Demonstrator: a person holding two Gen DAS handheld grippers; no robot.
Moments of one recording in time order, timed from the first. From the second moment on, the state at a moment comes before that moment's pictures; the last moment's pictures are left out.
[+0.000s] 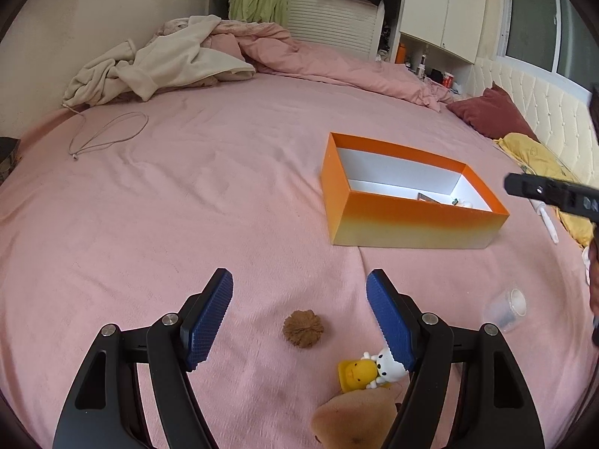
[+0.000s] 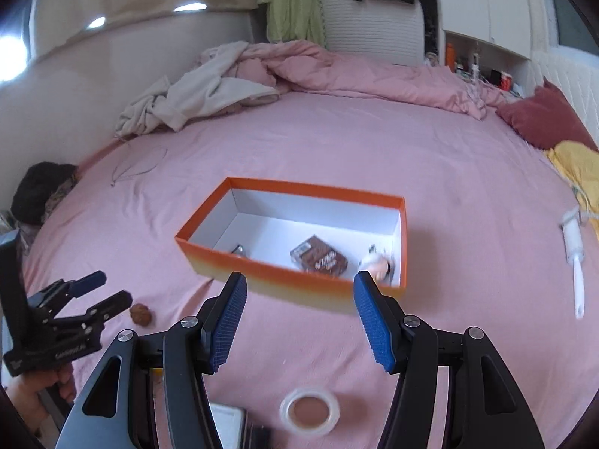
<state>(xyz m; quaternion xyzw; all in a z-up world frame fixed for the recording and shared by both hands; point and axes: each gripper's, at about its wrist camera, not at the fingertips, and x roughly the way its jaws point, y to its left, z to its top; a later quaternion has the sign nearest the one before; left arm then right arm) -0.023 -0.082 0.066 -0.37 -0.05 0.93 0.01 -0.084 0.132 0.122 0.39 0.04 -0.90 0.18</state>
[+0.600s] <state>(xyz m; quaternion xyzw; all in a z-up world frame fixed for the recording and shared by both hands) -0.029 -0.104 0.063 -0.38 -0.13 0.92 0.03 -0.245 0.066 0.020 0.66 0.16 -0.70 0.23</state>
